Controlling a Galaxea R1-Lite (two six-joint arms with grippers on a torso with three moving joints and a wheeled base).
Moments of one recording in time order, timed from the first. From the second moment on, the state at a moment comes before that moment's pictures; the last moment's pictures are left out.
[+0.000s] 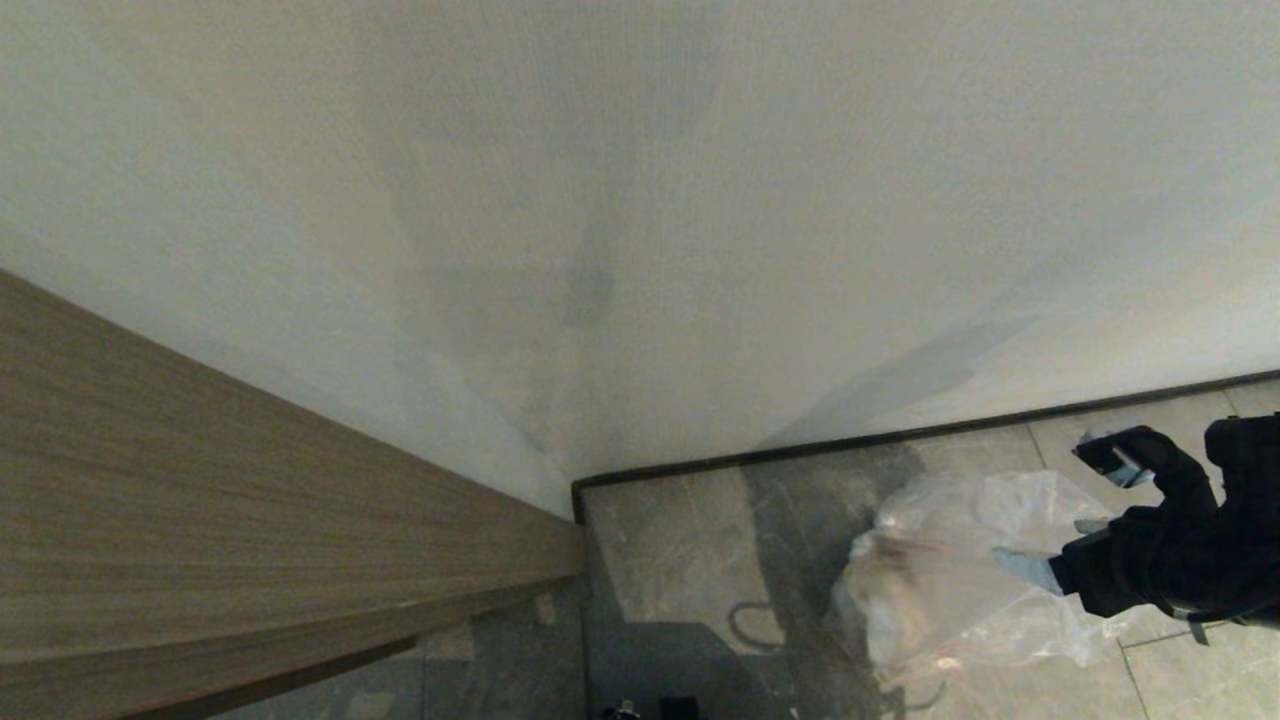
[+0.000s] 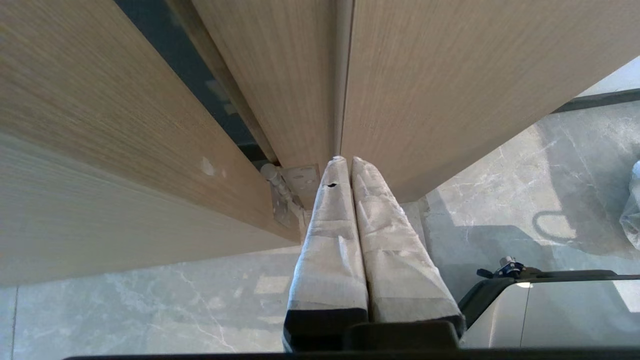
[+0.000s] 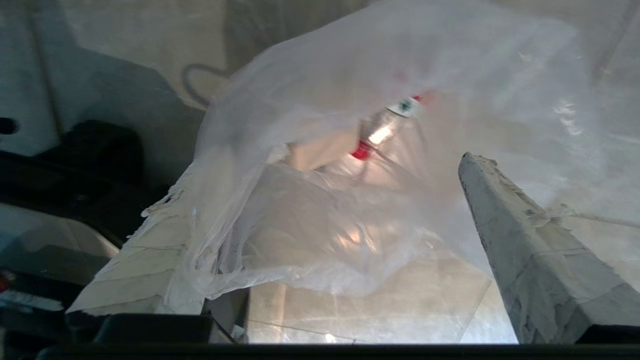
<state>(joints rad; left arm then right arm) 0.00 0.00 0.00 0.00 0.00 0.00 -0.06 1.55 -0.42 -0.43 0.17 -0.30</state>
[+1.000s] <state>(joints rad) 0.00 0.00 0.00 0.00 0.00 0.00 -0.06 1.68 -0.56 -0.44 0.18 -0.31</state>
